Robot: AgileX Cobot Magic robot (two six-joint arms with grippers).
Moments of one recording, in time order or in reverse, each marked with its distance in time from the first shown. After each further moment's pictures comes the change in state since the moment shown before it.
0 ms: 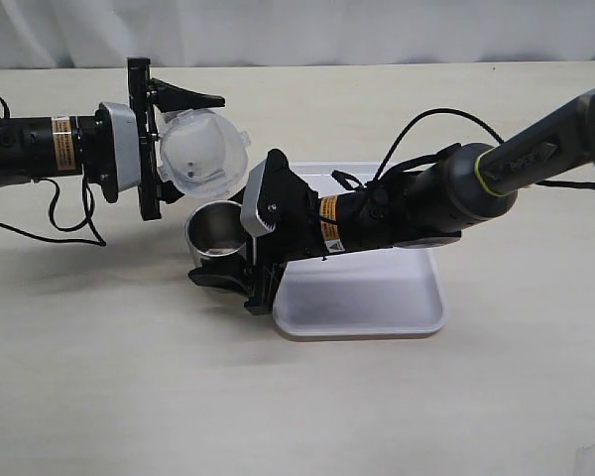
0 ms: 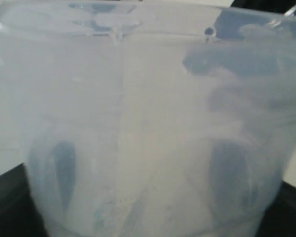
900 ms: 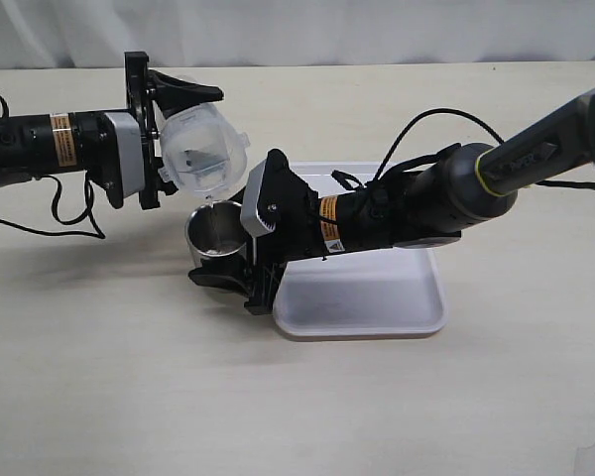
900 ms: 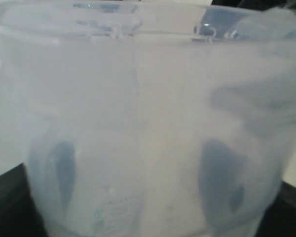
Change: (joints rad) left arm 0.000 0.000 0.002 -0.055 0.014 0.192; right arm 0.000 0.000 0.000 0.000 0.000 0.000
